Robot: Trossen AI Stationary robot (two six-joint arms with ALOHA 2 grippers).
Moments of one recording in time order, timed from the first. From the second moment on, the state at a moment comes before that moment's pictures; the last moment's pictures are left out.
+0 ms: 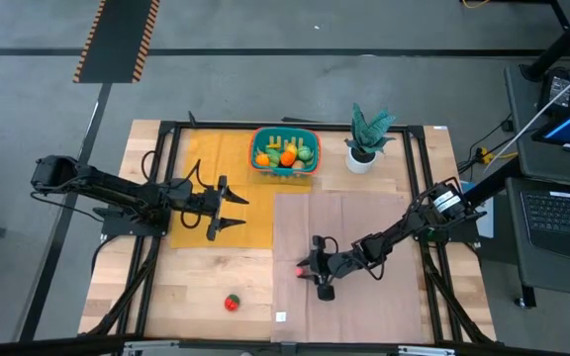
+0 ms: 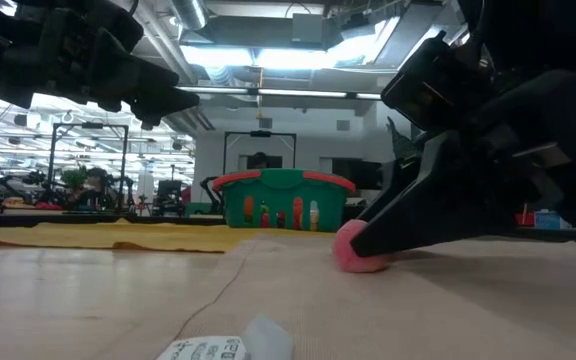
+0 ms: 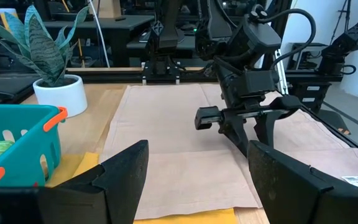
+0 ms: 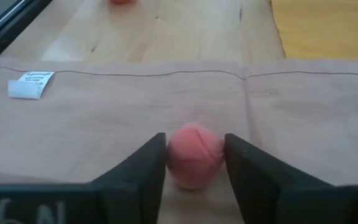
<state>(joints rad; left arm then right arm) 0.00 0.99 0.15 0.72 0.07 -0.02 0.47 1.97 0.72 0.70 0.28 0.26</state>
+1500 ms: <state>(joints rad) 0.00 0.99 0.15 0.72 0.07 -0.01 0.26 1.54 0.72 0.62 0.31 0.06</state>
